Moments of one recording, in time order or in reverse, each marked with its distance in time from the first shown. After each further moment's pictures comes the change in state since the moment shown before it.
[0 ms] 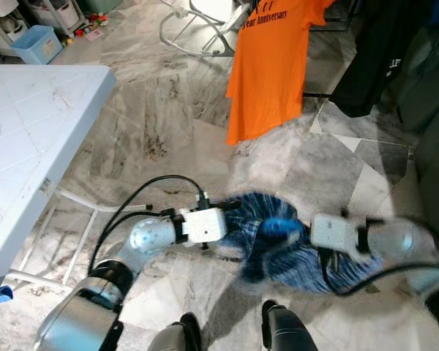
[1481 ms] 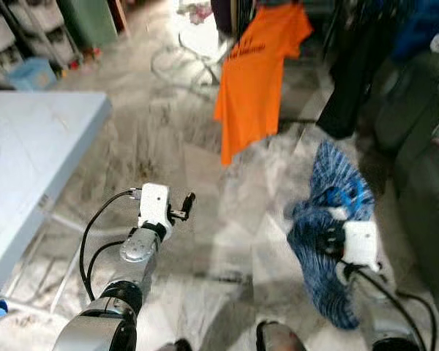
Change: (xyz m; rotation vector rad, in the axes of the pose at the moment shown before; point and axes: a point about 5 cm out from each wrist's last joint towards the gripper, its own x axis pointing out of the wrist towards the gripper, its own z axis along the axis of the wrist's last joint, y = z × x) left arm -0.029 -0.001 -0.059 -0.779 0.285 0.913; right arm 0.034 0.047 -0.031 1.088 -0.026 -0.934
